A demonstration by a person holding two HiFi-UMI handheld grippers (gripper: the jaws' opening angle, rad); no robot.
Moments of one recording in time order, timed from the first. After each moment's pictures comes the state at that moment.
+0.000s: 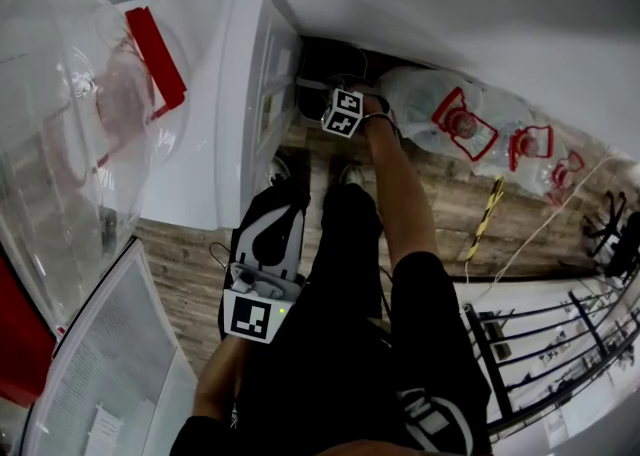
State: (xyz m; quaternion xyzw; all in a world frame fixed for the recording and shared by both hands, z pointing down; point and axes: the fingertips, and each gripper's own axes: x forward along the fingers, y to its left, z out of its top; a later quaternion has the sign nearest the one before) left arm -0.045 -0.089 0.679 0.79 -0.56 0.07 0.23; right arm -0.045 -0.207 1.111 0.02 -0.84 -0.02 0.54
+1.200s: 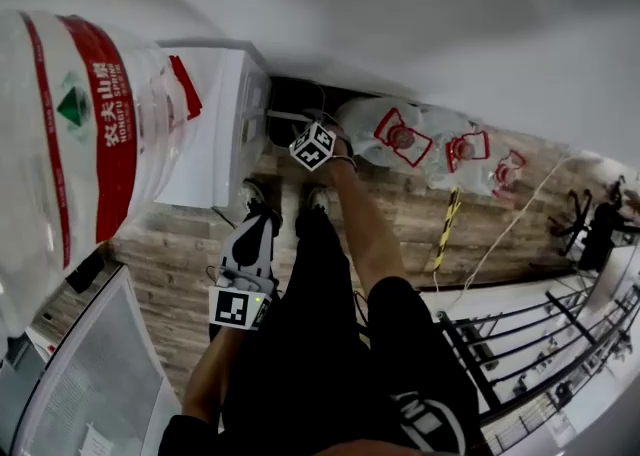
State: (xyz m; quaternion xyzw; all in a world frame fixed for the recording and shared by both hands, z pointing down) left arm -0.038 -0.076 0.615 0.78 -0.57 0.06 0.25; right arm -0.011 -0.223 0.972 0.19 -0.84 0.10 0.50
